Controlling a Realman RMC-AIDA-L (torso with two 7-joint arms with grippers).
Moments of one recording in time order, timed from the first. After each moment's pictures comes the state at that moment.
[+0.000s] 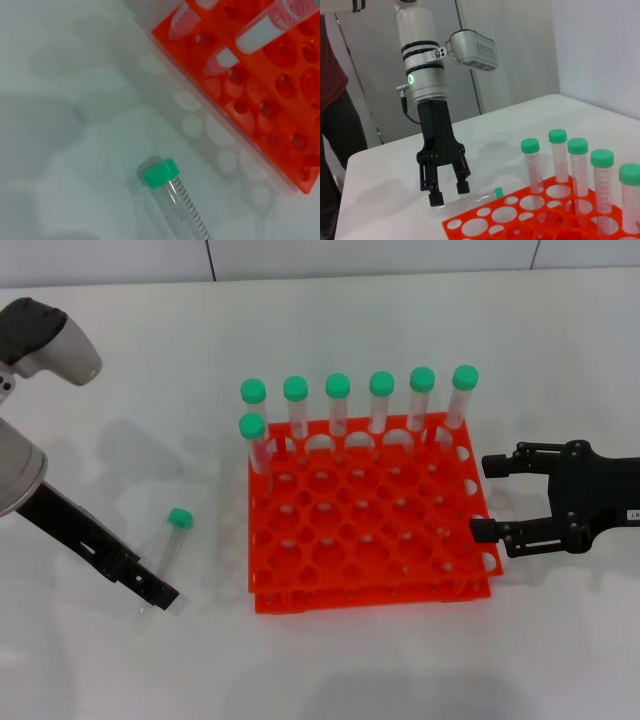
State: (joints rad) left arm -0.77 -2.04 0.94 0.84 2.72 1.73 -2.20; right arm 0.31 2.01 -1.10 -1.00 -1.74 -1.57 1.50
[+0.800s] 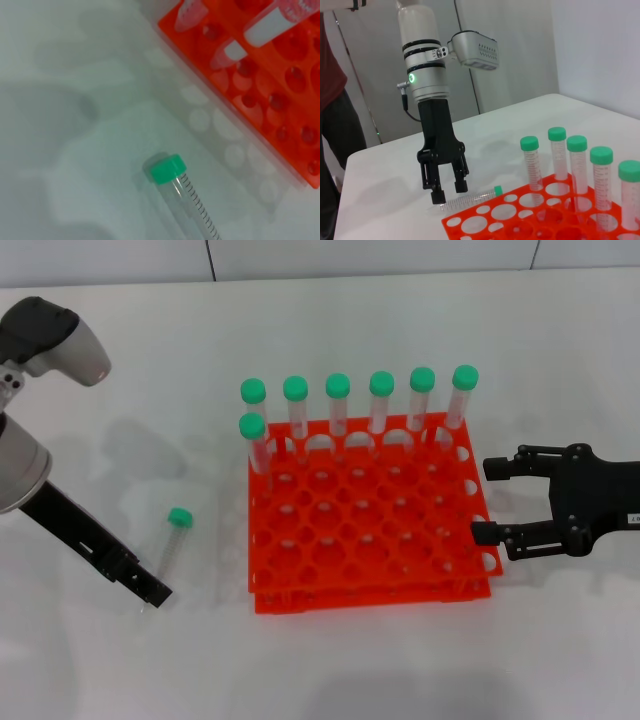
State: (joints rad) left arm -0.78 -2.03 0.99 0.84 2.73 1.72 -2.23; right arm 0.30 2.01 -1.10 -0.99 -1.74 -1.57 1.48
